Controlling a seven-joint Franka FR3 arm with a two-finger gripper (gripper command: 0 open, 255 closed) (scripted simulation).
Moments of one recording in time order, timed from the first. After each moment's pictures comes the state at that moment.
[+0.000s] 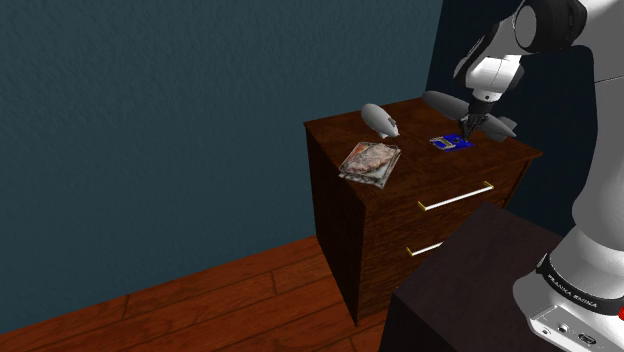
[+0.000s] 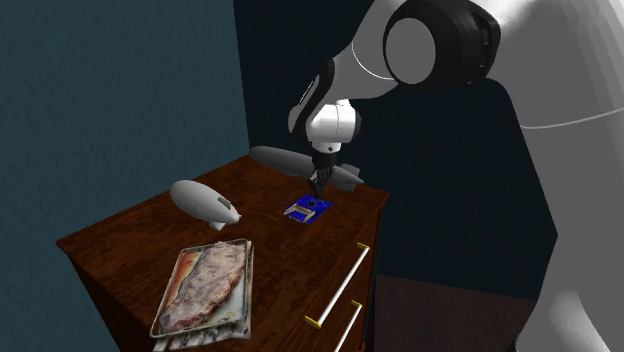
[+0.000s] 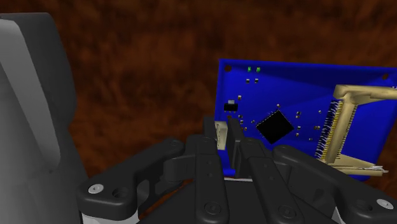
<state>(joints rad) -0.33 0.54 -0.54 -1.89 0.54 2.36 -0.83</state>
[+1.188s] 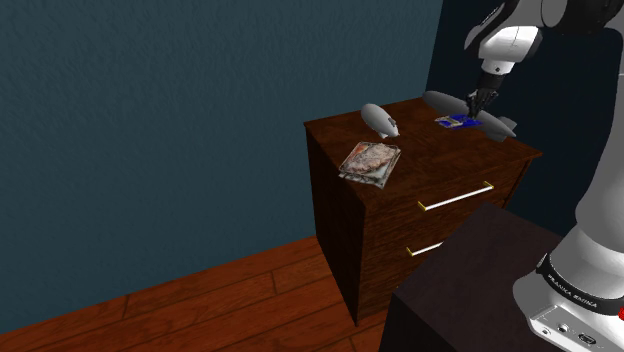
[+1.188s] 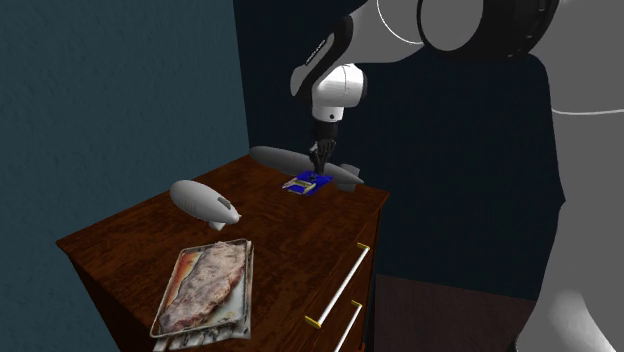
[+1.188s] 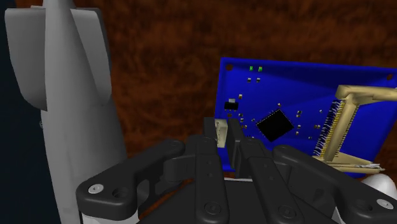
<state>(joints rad) -0.28 0.40 -0.61 -1.85 0.41 2.20 -0.74</state>
